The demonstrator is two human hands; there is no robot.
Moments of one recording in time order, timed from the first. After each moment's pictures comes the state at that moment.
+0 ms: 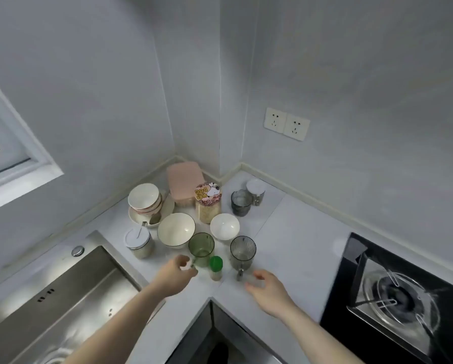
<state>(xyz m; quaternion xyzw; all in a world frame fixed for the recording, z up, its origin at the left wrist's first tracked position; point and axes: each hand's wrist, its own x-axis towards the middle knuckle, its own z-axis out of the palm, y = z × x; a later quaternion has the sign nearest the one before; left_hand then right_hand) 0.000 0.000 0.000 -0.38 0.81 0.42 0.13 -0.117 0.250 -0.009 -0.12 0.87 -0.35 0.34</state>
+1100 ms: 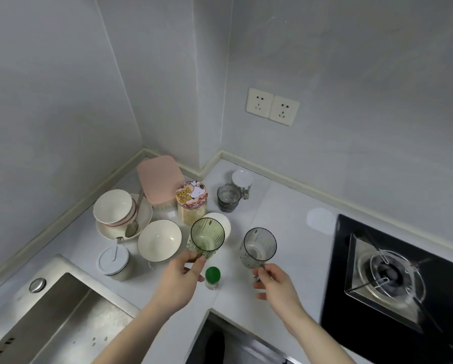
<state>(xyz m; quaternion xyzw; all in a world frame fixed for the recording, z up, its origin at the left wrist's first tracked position) -0.041 -0.005 0.043 -0.32 0.75 0.58 0.03 -0.120 0.217 0.013 0.08 0.78 -0.55 0.28</state>
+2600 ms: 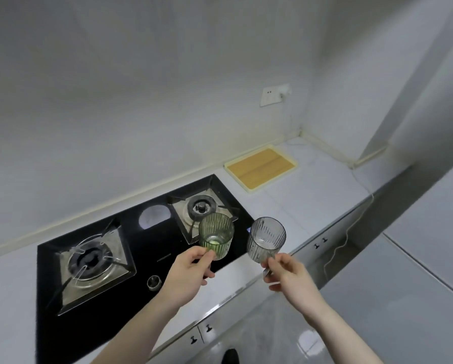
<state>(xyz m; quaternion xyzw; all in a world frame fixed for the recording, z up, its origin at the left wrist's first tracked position) -0.027 0.713 0.102 0.14 0.78 0.52 0.30 0.122 0.904 0.081 0.37 0.68 -0.63 -0.08</state>
